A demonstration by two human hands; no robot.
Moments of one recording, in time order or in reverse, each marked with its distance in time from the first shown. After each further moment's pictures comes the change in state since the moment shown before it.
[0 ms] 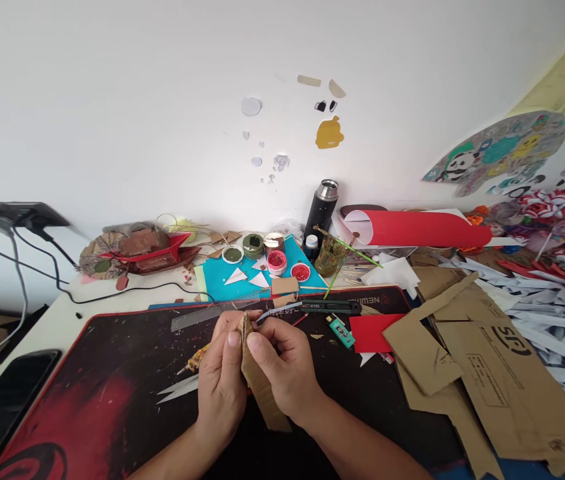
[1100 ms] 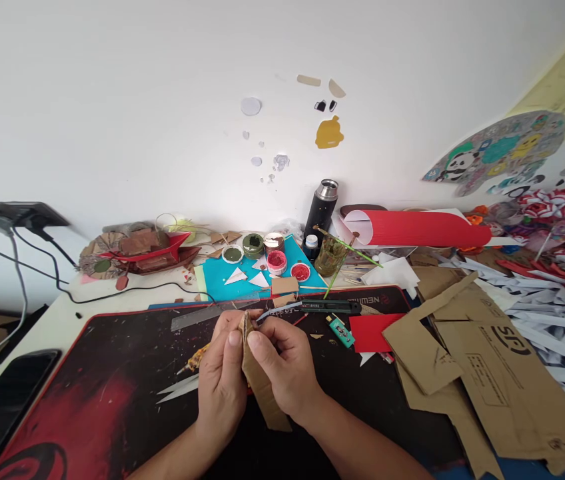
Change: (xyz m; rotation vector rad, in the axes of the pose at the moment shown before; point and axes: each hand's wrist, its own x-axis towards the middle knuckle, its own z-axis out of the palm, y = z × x) left_hand 0.003 0.002 0.000 0.006 -0.050 0.047; right_hand 0.000 0.000 0.000 -0.009 0.006 0.003
